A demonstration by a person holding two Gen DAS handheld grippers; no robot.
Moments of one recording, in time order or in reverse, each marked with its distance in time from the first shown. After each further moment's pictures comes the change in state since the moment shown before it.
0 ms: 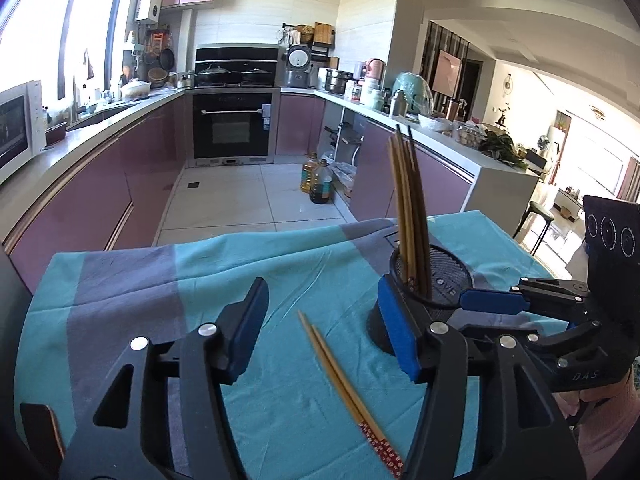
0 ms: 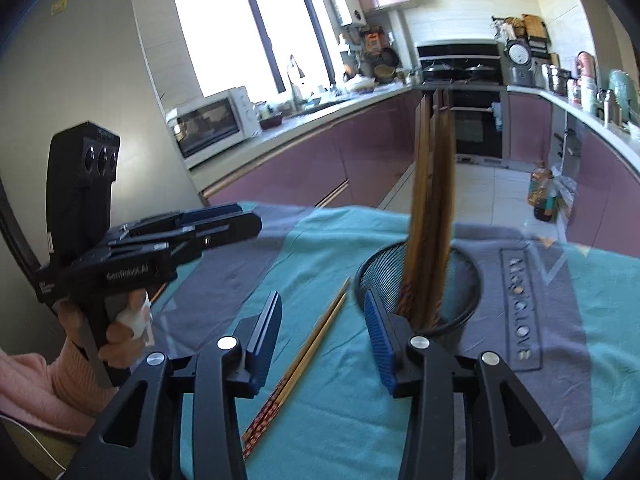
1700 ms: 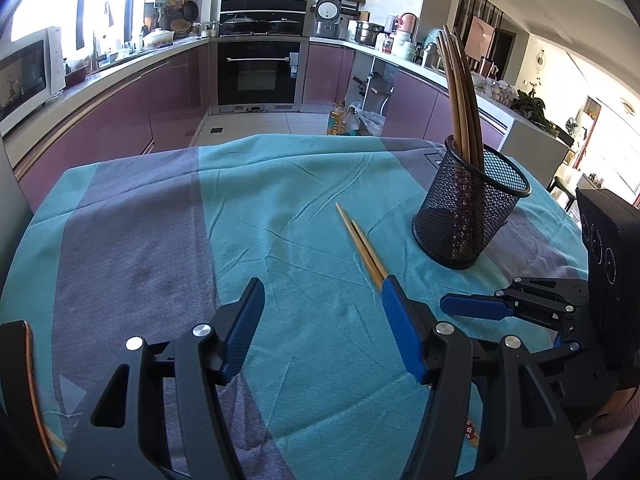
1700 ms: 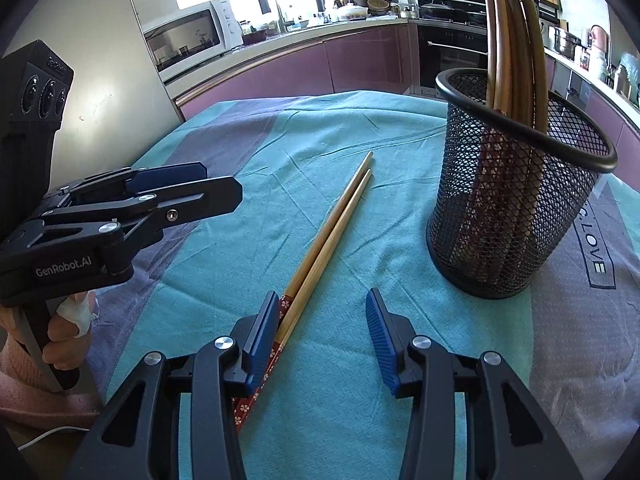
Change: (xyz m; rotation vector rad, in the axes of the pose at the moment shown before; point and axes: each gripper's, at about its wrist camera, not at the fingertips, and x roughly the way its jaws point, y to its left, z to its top) left arm 0.030 0.018 -0.094 -0.059 0.171 0.075; right arm 0.083 0.025 -0.047 -0.010 0.218 -0.119
